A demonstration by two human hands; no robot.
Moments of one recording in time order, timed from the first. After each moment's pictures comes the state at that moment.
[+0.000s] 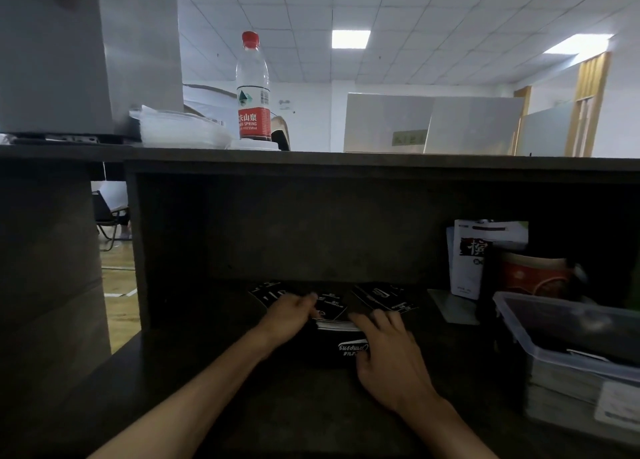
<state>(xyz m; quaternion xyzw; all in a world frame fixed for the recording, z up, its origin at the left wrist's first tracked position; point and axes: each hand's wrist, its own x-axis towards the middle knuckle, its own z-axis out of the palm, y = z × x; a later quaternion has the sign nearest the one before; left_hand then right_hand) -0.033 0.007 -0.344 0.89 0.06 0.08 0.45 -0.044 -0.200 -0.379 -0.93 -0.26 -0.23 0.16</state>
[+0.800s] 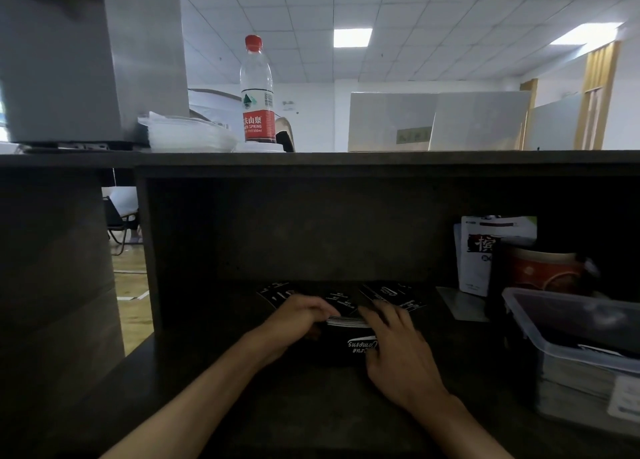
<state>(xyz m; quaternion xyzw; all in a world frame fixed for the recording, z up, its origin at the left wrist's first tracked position) -0.062 0.004 -0.334 0.83 -0.03 0.02 0.56 -0.048 -0.200 -0.376 -0.93 -0.25 -0.22 0.18</state>
